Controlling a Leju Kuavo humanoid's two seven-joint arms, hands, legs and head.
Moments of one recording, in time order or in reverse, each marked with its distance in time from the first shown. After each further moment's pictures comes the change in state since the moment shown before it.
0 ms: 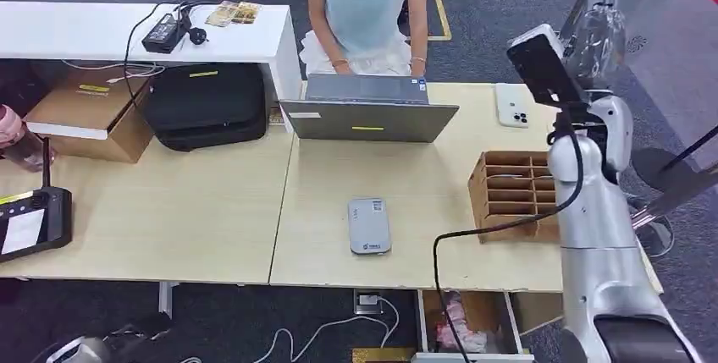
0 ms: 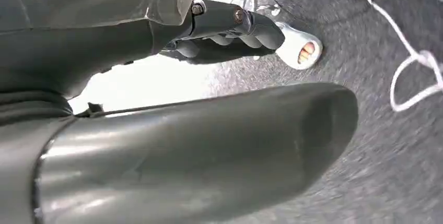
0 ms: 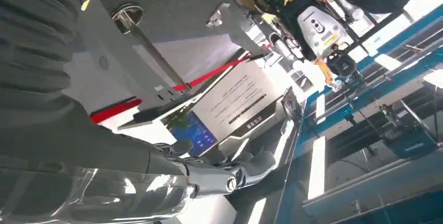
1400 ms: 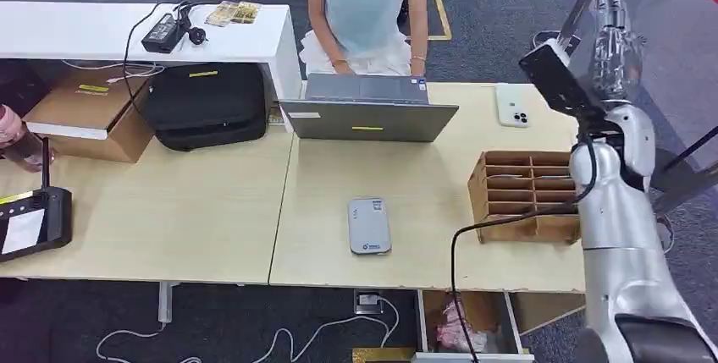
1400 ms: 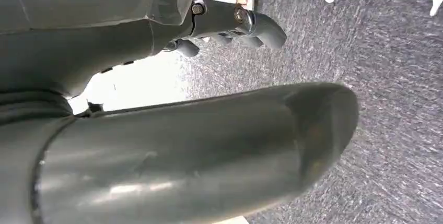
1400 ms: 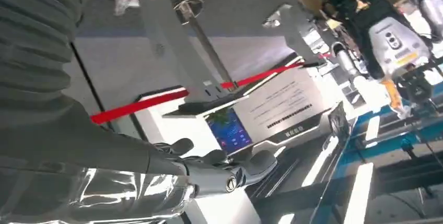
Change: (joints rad) left arm 0.132 -0.075 -0.154 0.001 -0.067 -0.173 -0.211; right arm 0.016 -0.111 -0.055 0.086 0.099 0.089 0.071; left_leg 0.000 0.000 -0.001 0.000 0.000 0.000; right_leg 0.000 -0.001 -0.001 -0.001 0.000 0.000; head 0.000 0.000
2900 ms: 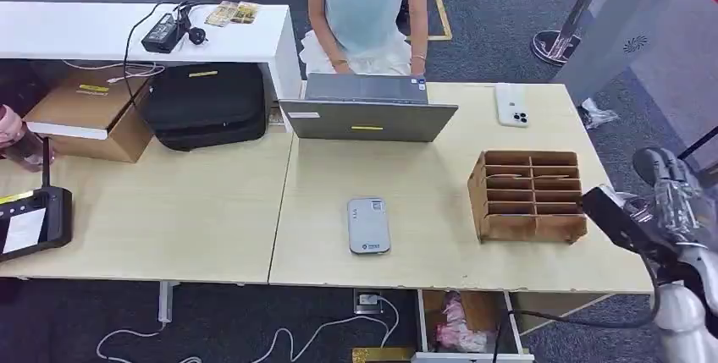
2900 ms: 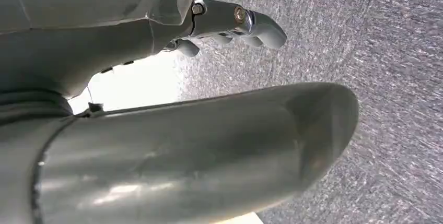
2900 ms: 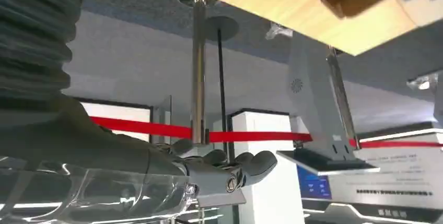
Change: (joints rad) left arm 0.078 0.023 0.067 0.000 0.006 0.027 -0.037; right arm 0.654 -0.147 -0.257 -0.352 0.030 0.200 0.104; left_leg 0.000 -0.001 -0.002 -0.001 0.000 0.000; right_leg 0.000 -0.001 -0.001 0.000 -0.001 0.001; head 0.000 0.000
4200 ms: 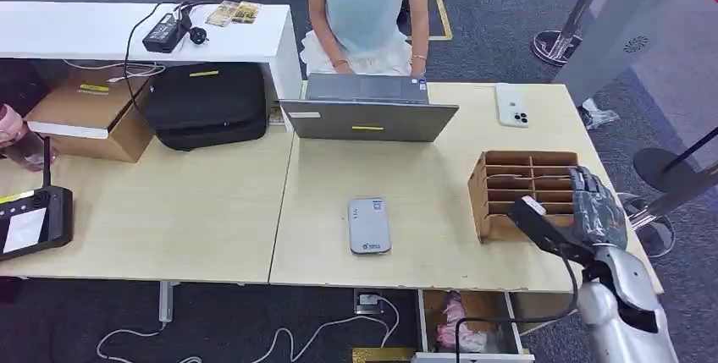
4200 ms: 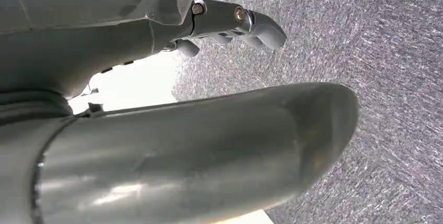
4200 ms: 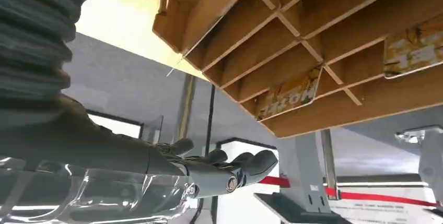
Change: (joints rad) left arm 0.044 0.012 0.051 0.000 0.001 0.016 -0.019; right arm -0.053 0.125 0.157 0.113 0.148 -0.017 0.071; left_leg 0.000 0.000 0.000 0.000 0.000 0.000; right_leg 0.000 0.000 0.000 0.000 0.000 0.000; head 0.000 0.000
